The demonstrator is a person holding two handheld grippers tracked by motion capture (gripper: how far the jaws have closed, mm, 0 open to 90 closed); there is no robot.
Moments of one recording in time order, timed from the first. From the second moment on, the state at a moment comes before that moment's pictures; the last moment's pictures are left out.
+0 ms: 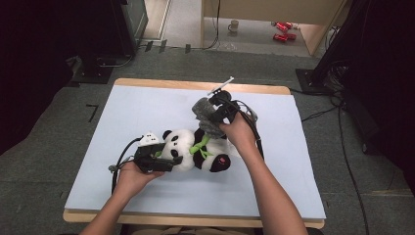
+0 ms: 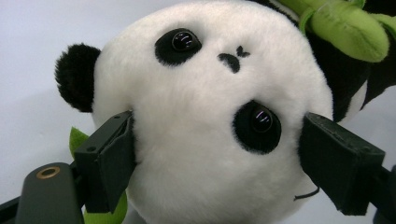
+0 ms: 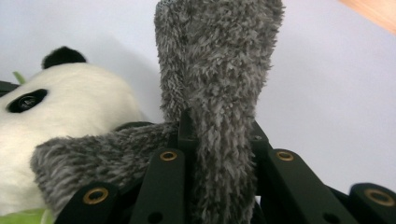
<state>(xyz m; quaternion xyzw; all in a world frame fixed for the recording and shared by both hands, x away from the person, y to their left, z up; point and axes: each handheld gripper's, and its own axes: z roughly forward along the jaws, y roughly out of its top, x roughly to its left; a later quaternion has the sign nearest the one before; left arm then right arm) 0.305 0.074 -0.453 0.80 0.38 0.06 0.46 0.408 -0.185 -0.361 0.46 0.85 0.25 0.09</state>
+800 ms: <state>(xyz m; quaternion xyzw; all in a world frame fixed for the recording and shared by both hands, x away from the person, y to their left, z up) 0.308 0.078 -0.453 0.80 0.38 0.06 0.46 0.366 -0.095 -0.363 0.38 0.86 0.34 -0.02</state>
